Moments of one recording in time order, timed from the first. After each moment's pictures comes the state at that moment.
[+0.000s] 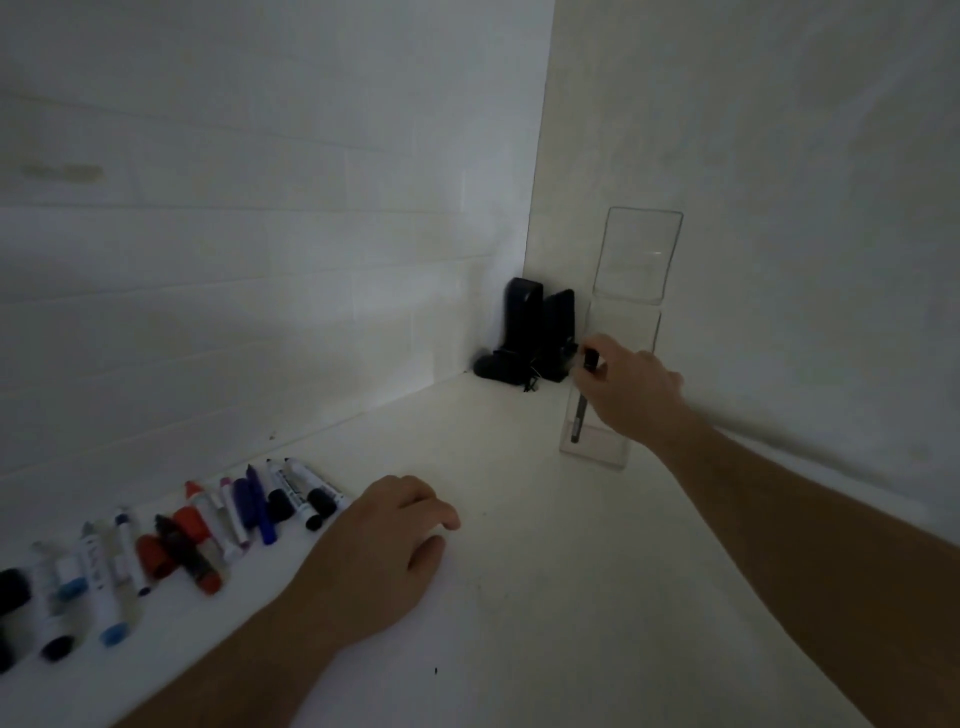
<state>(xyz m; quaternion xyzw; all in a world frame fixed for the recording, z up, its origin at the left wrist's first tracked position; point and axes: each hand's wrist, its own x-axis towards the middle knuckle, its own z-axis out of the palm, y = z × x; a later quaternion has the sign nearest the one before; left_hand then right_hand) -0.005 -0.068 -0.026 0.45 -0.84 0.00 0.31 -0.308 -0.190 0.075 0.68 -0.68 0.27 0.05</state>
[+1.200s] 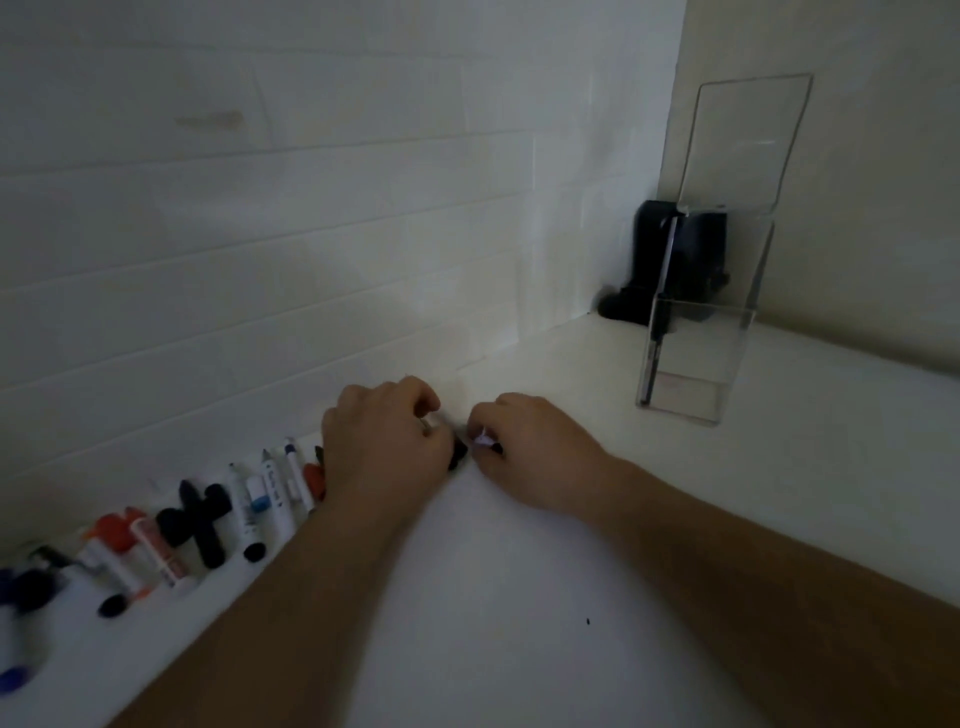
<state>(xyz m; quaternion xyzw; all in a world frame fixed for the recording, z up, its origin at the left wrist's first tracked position) 0.067 -0.073 0.009 0.74 -0.60 0.06 0.31 -0.096 -0.133 -0.012 0.89 -0.39 0.21 -0.07</state>
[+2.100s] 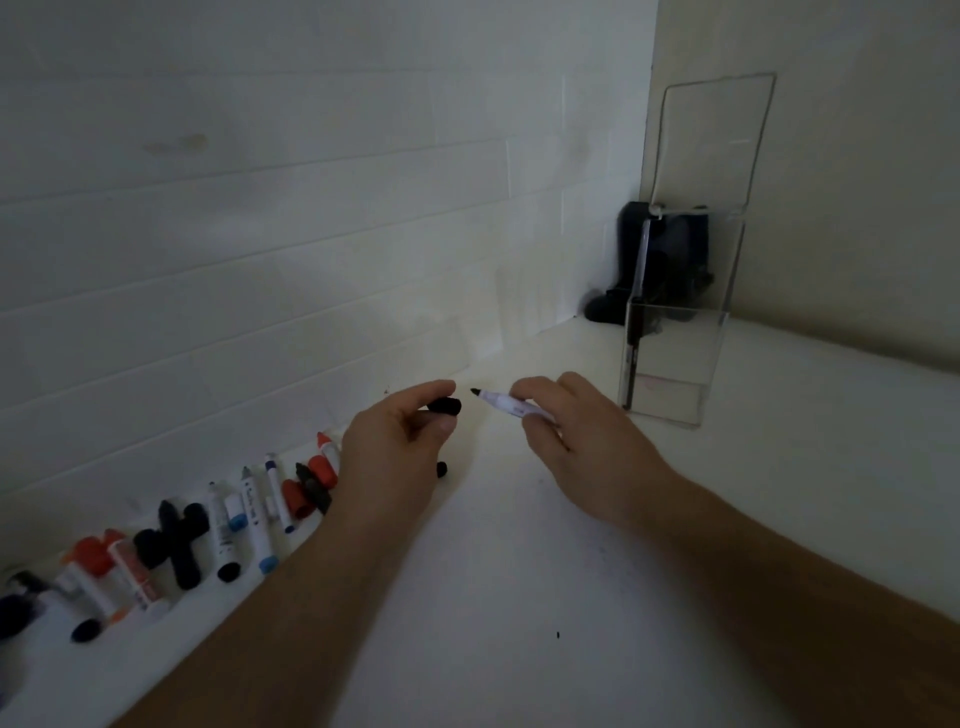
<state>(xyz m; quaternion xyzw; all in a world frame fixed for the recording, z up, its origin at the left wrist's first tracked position) 0.033 -0.070 0.010 0.61 -0.53 -0.20 0.56 -0.165 -0.122 -0.004 0.84 -0.41 0.34 -0.09</state>
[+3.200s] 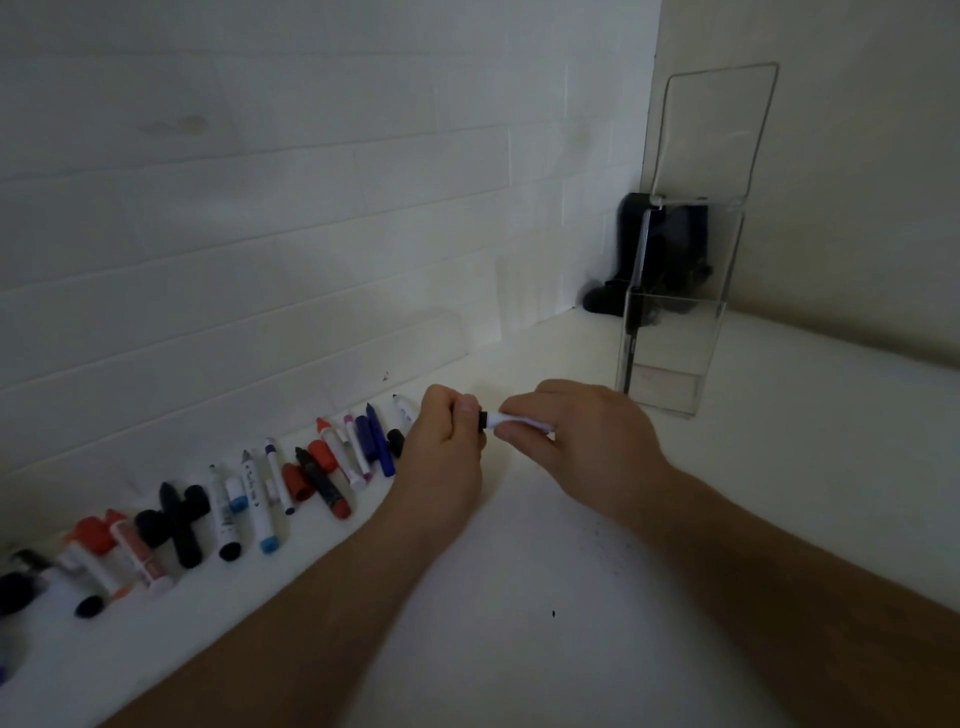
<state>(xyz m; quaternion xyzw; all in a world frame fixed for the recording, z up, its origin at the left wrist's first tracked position) 0.003 -0.078 -0.017 0.56 -0.53 -0.30 0.56 -0.162 -0.120 -0.006 0.86 -0.38 0.34 0.01</state>
